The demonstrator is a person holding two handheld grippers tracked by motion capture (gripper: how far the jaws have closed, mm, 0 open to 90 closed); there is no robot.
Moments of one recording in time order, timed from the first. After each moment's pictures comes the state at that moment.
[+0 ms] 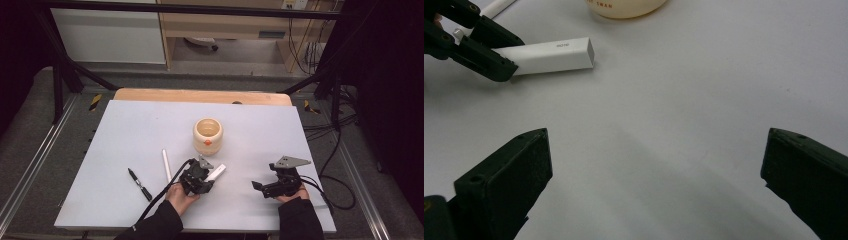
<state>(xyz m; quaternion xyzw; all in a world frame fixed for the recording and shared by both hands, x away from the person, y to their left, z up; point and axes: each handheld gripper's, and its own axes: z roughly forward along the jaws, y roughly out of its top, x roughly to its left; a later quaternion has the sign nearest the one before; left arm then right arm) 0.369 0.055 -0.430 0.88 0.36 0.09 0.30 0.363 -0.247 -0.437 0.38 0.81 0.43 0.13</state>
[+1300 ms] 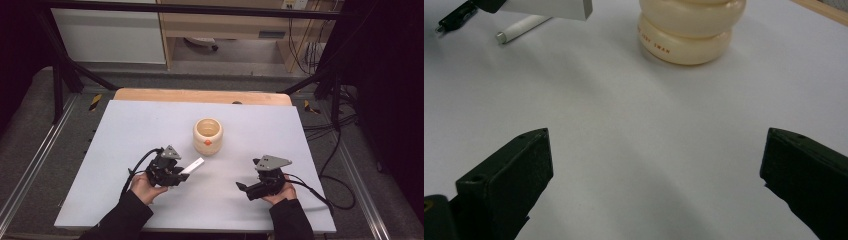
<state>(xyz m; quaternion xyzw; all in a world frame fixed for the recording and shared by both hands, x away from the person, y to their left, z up) 0.376 0.145 -0.388 0.88 0.33 0.06 0.33 0.358 -0.192 -0.415 0.28 0.84 0.42 0.17</state>
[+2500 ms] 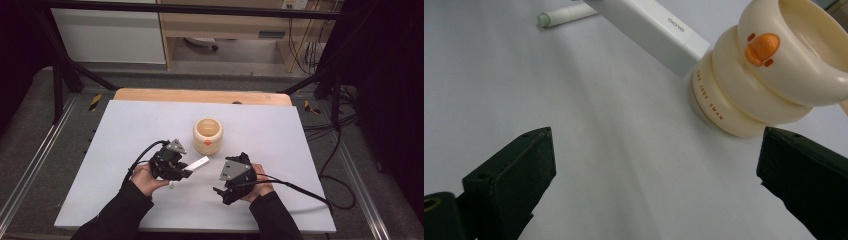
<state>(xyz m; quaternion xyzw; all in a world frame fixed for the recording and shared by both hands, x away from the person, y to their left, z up) 0.388 0.127 -0.365 0.91 0.27 0.04 0.31 0.351 -0.112 -0.398 0.12 0.90 0.33 0.24</state>
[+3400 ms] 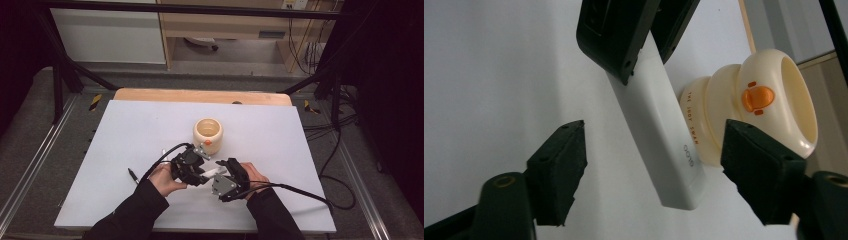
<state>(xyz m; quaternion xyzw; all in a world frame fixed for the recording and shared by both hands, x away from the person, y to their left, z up) 0.381 0.074 -0.360 0.94 0.22 0.02 0.27 0.337 -0.096 -0.401 -0.03 0.90 0.26 0.35</state>
